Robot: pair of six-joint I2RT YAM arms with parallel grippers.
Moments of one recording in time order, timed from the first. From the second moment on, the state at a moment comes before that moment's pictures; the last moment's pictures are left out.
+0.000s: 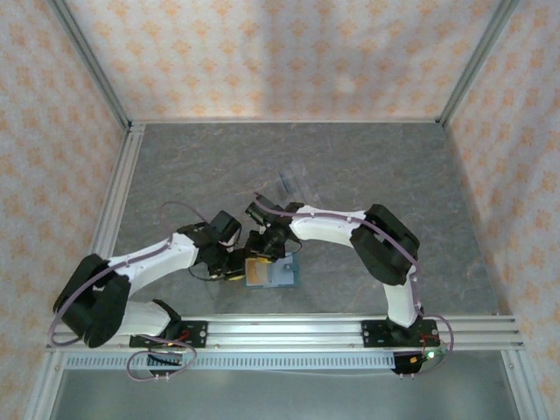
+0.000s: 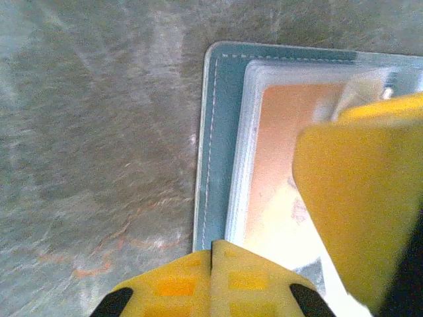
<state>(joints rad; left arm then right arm) -0.54 1.29 0.64 -0.67 0.31 -0.80 0.94 1.96 1.33 -0.55 -0.38 0.97</state>
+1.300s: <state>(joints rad) -0.41 1.03 0.64 -0.88 0.31 -0.81 0.99 1.96 1.58 -0.56 -0.42 0.93</state>
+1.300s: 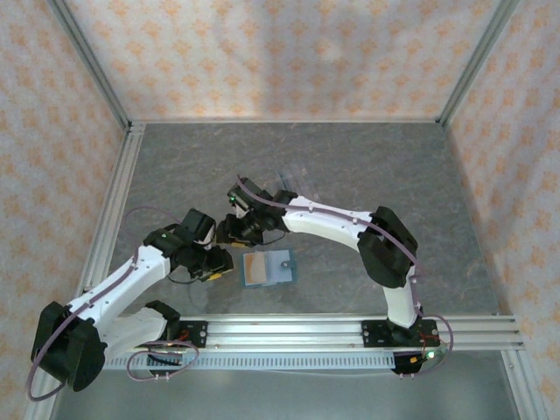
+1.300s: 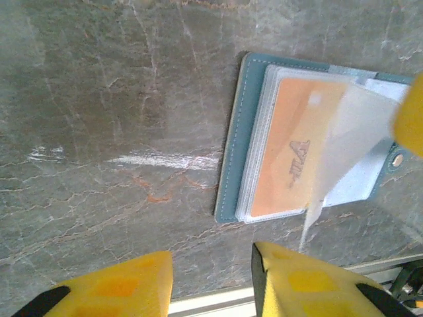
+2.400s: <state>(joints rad) -0.40 1.09 0.75 -0.85 0.35 -0.80 0.67 2.44 2.58 -1.34 0.07 0.40</state>
